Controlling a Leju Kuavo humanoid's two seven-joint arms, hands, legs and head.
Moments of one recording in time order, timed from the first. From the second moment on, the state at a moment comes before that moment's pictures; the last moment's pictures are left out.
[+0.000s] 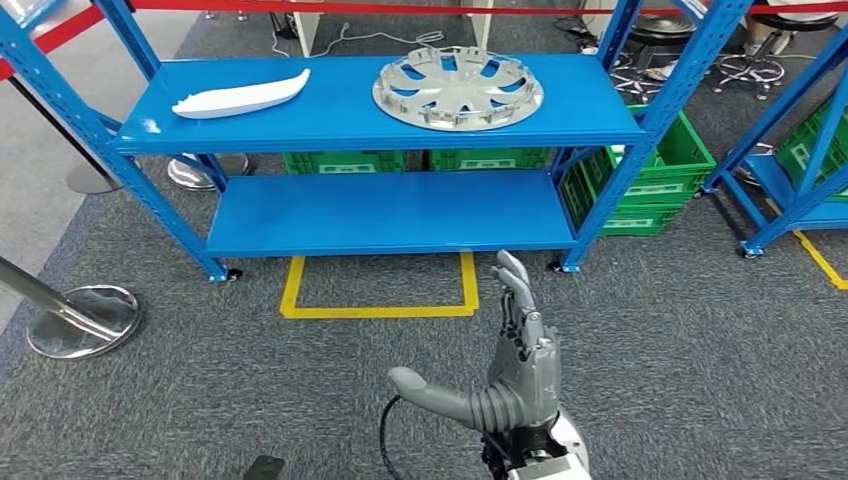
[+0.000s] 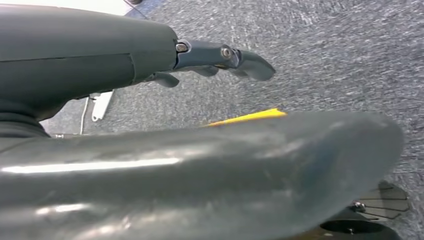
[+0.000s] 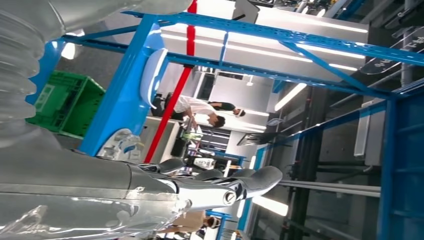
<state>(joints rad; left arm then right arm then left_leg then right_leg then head) -0.08 -0.20 0.19 -0.19 -0.64 0.45 0.10 0.05 0.07 0.64 -1.75 0.24 -0.44 -0.70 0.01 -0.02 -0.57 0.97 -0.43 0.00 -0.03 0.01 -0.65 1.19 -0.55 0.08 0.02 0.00</state>
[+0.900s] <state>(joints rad) -0.08 -0.20 0.25 -0.19 -0.53 0.37 -0.03 0.07 0.06 0.62 -1.70 0.28 -0.61 -0.55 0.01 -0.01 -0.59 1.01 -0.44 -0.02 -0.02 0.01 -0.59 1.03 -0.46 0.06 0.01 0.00</state>
